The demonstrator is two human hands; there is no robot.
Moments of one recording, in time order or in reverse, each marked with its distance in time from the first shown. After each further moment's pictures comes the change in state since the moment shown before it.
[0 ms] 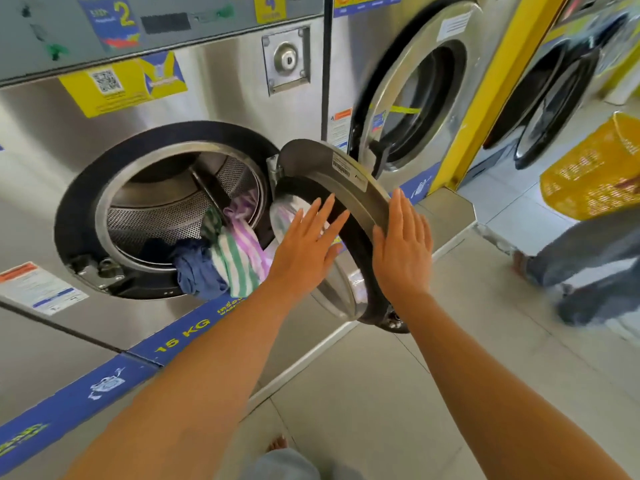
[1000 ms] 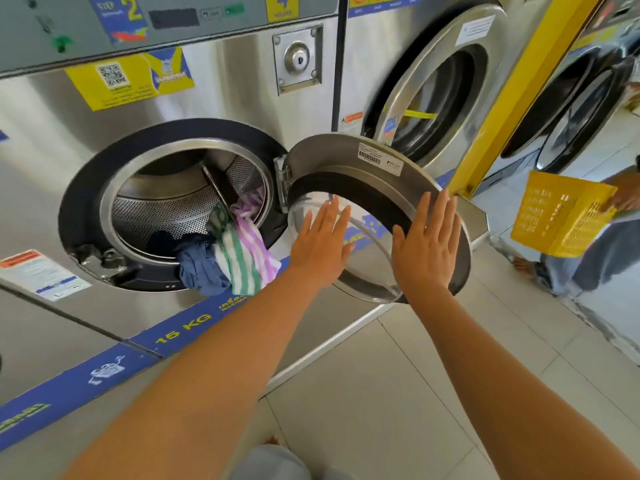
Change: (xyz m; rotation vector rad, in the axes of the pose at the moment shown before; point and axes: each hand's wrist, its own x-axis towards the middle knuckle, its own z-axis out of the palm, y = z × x) left_hand 0.032 0.019 -0.003 -0.028 -0.213 -0.191; right_hand 0.036 0.040 0.016 -0.316 -0.041 0.083
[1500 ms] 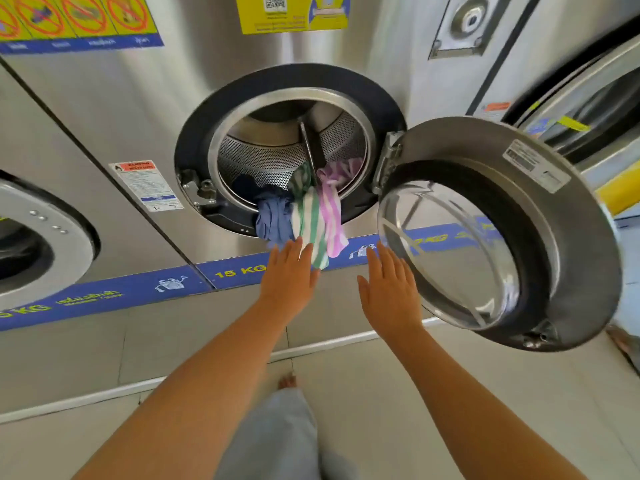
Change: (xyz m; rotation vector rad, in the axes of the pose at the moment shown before) left_hand -0.130 -0.125 0.077 -0.097 -0.115 -0.522; right_hand -0.084 -0.123 0.087 0.064 -0.313 -0.646
